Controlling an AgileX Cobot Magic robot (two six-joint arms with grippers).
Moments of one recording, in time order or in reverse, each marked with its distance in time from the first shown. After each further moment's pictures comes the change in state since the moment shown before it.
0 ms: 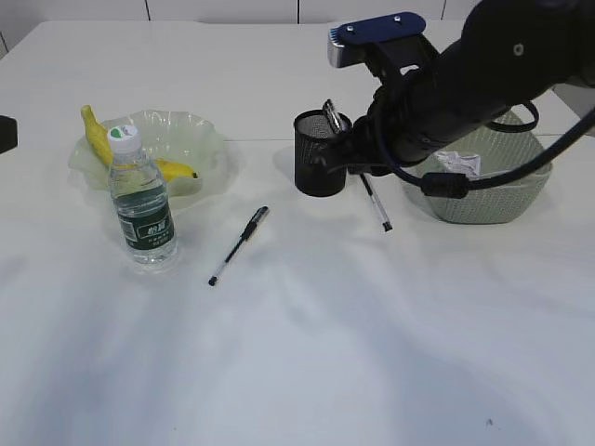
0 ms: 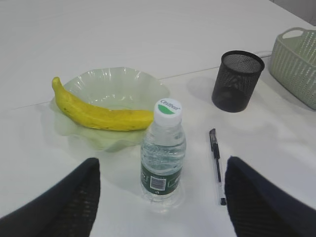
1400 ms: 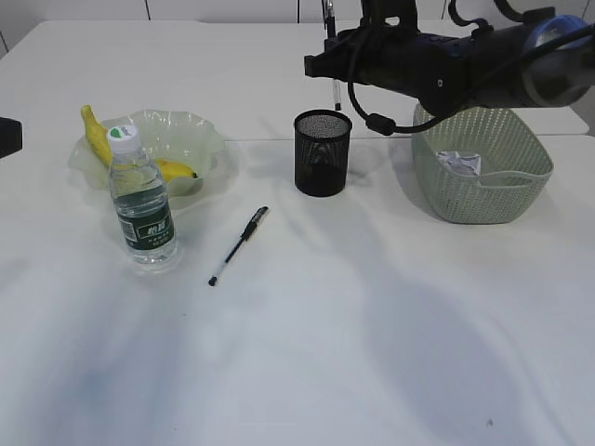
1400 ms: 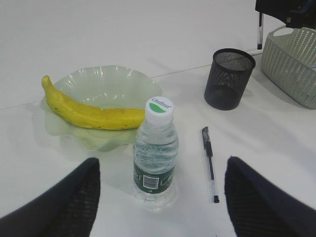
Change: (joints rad) left arm 0.000 0.000 0.000 0.000 -0.027 0.000; right arm -0.136 0.383 -0.311 -0.018 -0.708 -0.001
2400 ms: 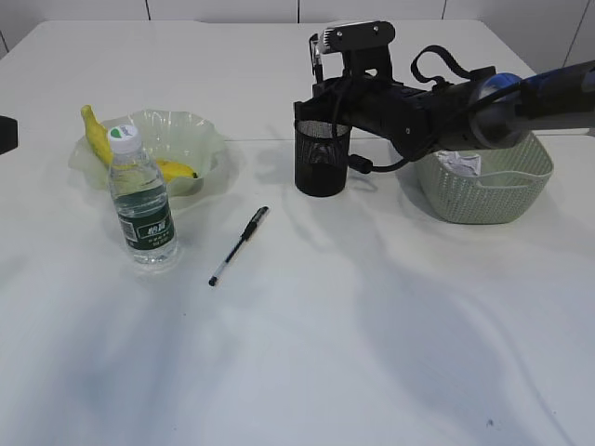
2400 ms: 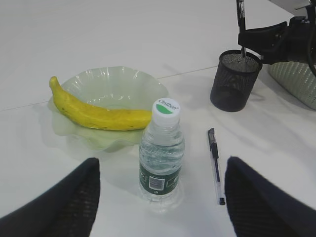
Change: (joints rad) left arm 0.000 0.000 0.000 0.000 0.018 0.000; right arm -0.001 0.184 -0.087 0.000 -0.054 0.006
